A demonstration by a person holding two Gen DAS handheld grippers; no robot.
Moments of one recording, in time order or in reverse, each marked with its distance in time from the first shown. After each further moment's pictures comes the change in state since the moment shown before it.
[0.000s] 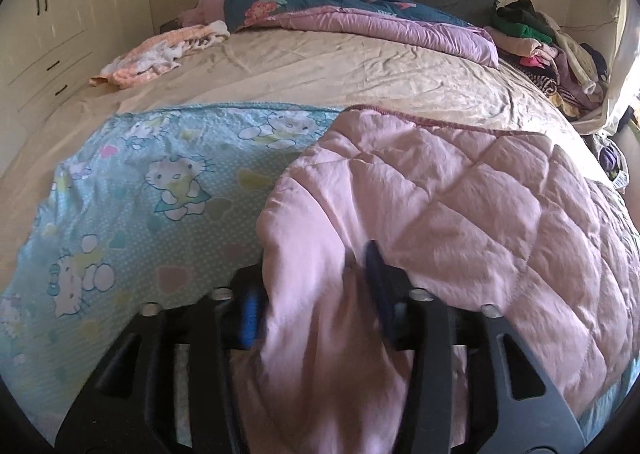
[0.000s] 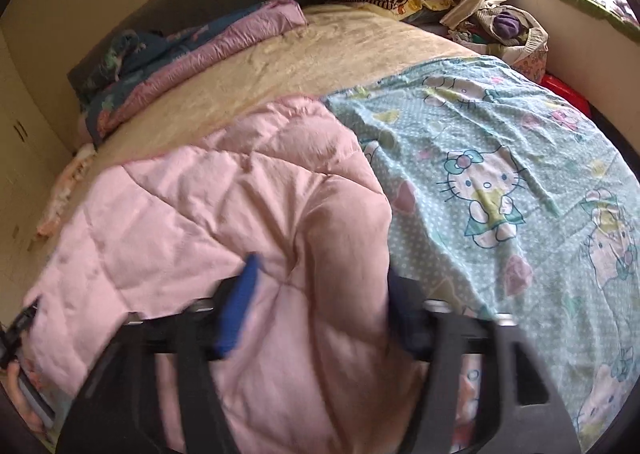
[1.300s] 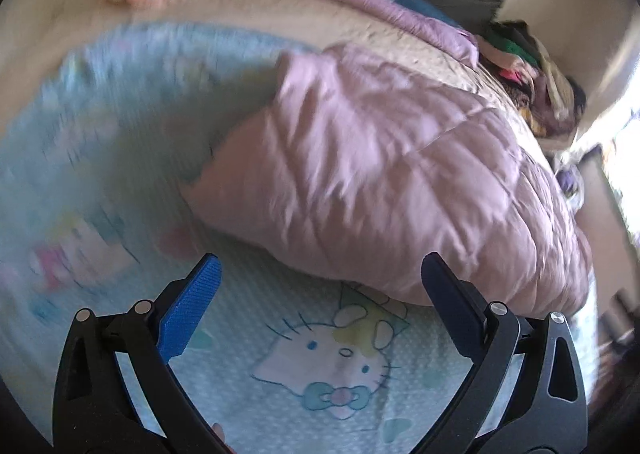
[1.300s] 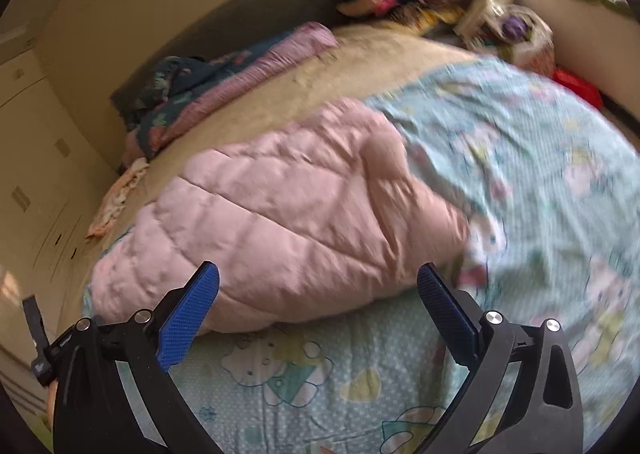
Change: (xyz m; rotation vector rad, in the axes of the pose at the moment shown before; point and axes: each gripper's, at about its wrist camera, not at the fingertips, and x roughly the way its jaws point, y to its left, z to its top) left arm -0.052 0.021 -0.090 -0.248 0.144 -0.206; right arm -0.081 0.012 -0.081 0.090 -0.015 0.105
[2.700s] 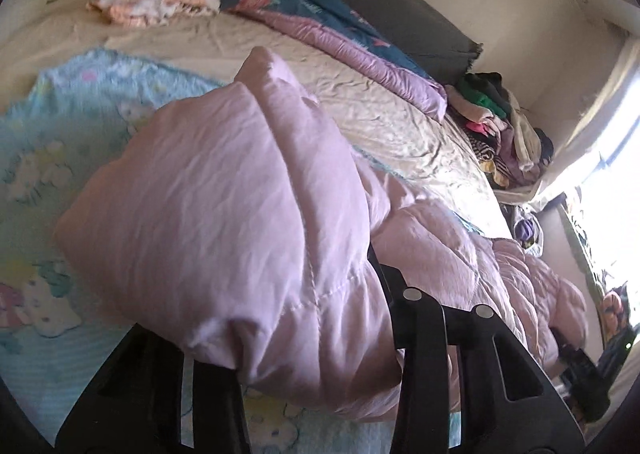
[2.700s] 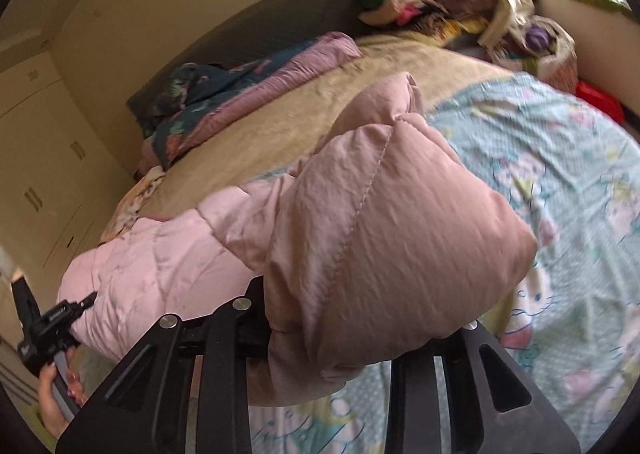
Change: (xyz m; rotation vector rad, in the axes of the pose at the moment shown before) left arm -0.021 -0.051 0.048 -0.014 -0.161 -0.127; right arm -0.006 0.041 0.037 -0.119 -0.078 0.115
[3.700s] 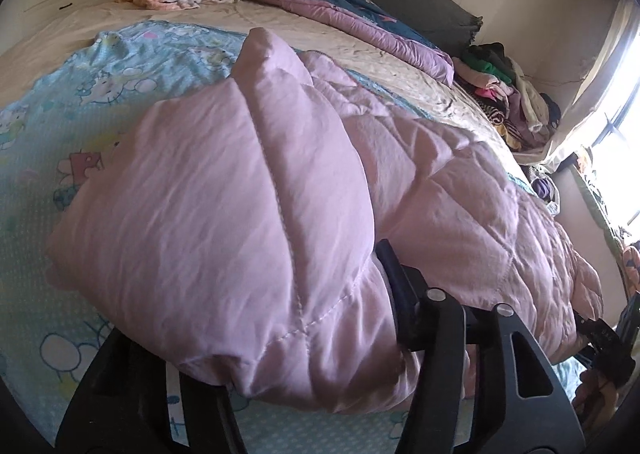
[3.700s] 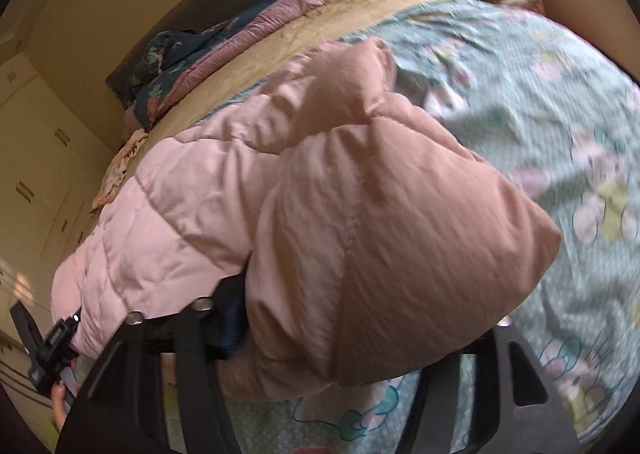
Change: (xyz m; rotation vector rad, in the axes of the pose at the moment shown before) left arm -0.058 0.064 -0.128 0.063 0.033 0.068; right arm -0.047 -0.060 -0.135 0.155 0.171 -0.059
